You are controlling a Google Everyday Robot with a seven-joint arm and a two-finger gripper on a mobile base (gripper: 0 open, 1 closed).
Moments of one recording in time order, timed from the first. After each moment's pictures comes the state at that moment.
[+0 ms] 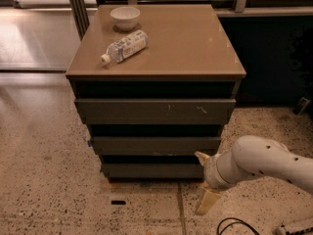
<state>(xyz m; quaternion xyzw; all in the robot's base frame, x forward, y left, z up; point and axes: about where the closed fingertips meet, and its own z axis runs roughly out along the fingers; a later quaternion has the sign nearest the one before) 0.443 -0.133 0.571 -0.65 0.72 0.11 0.22</state>
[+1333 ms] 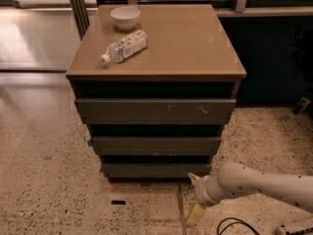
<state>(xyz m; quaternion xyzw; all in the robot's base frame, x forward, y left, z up) 0.448 -0.118 0.415 -0.61 0.74 0.17 0.22</state>
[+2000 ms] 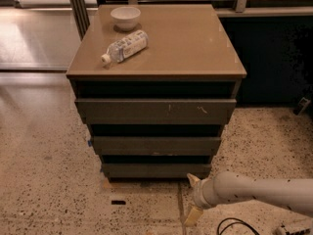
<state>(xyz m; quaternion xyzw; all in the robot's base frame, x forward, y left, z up) 0.461 -0.120 0.379 -0.62 0.74 0.13 0.24</state>
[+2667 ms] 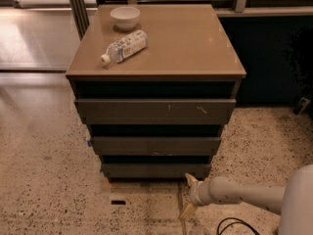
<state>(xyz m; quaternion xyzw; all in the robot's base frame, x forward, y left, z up) 0.518 -0.122 0.279 -0.59 0.74 0.13 0.28</state>
